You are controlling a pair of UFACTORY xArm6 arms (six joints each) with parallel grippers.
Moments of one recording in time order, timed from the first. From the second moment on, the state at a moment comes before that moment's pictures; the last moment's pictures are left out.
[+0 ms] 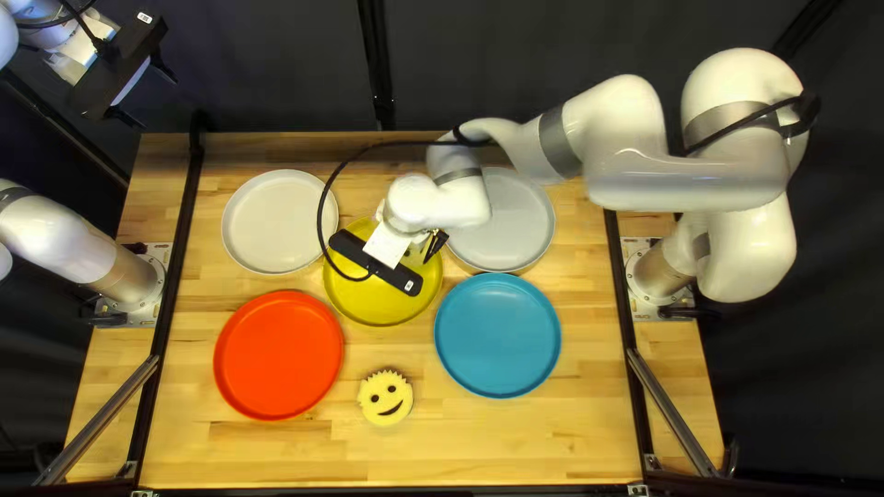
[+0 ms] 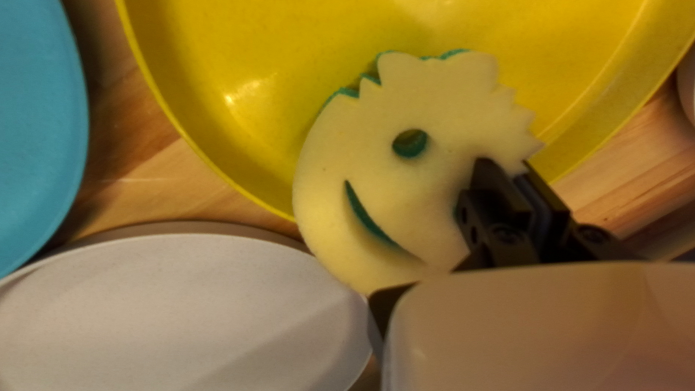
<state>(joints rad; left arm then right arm) 1.10 -0.93 -0.64 -0.20 1.44 1.72 -0.09 0.28 -0.98 -0.38 0.53 -0.88</state>
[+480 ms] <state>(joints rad) 1.10 -0.93 -0.64 -0.20 1.44 1.72 0.04 0.32 -1.02 -0.42 0.56 -0.80</state>
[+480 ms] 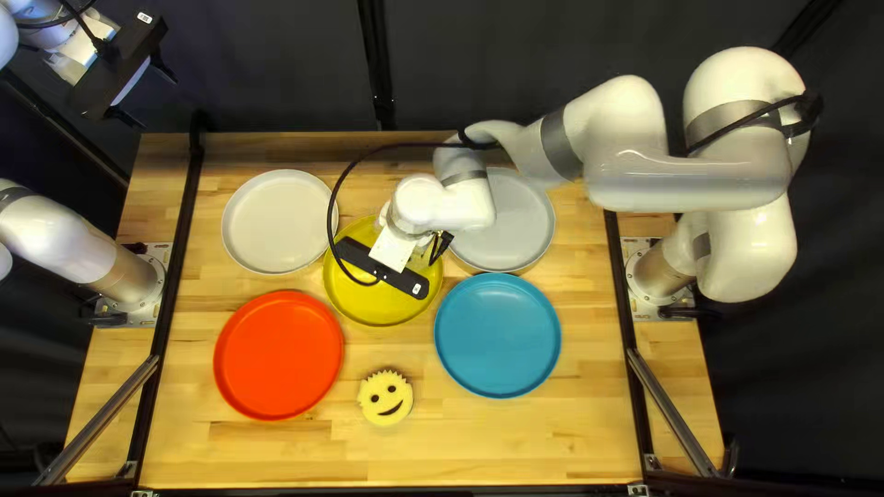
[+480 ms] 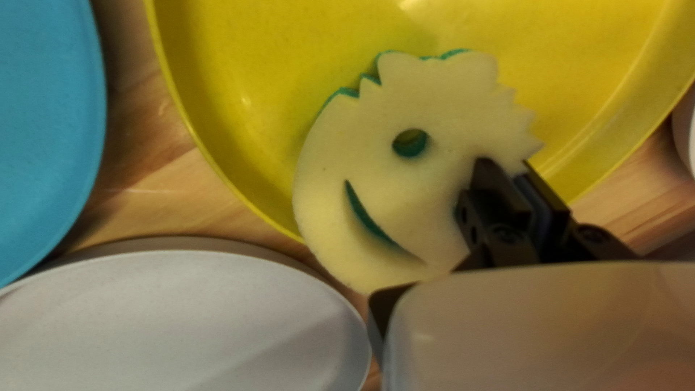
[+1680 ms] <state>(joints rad) 1.10 -0.93 -0.64 -0.20 1.44 1.72 -0.08 0.42 -1.19 -0.32 0.63 -0.92</state>
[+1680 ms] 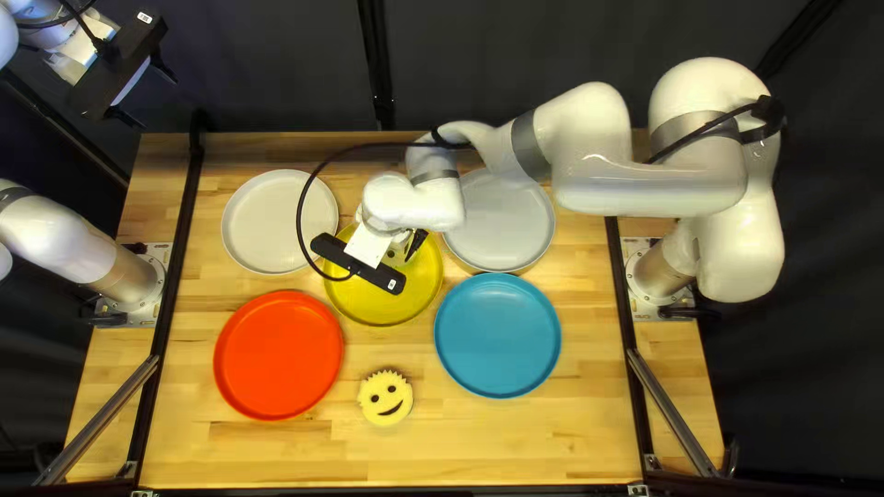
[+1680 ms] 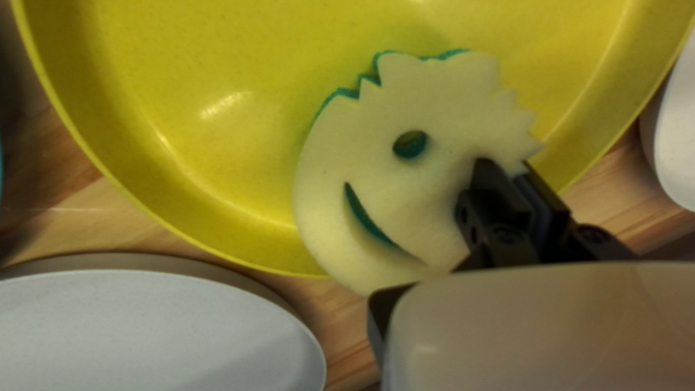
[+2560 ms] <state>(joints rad) 1.10 -0.93 -0.64 -0.20 1.44 1.72 0.08 0.46 -1.27 -0.43 0.71 -0.77</state>
